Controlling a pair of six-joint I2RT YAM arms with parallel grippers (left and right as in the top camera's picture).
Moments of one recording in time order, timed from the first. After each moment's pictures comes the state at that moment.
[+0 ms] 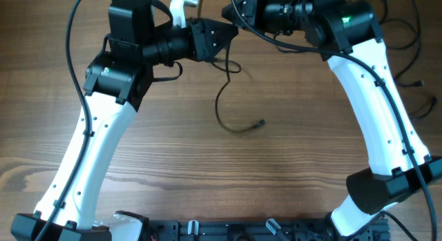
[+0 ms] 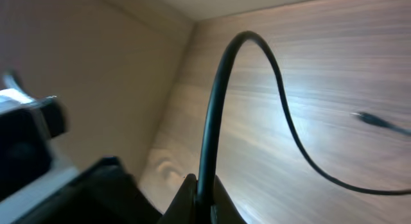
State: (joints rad) left arm -0.29 1.48 1.50 -0.38 0.82 -0.54; right arm 0.37 1.82 2.07 -0.88 -0.65 0.54
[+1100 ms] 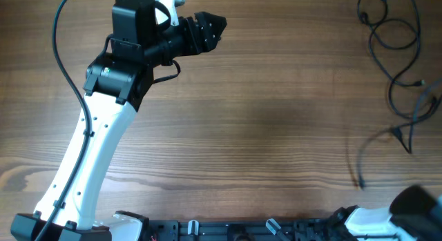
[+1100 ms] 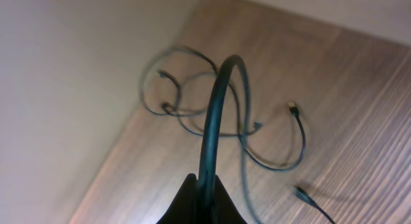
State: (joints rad) left arm -0.29 1.48 1.50 -0.48 0.46 -0.54; right arm -0.76 1.65 2.11 -1.27 -0.24 0.42
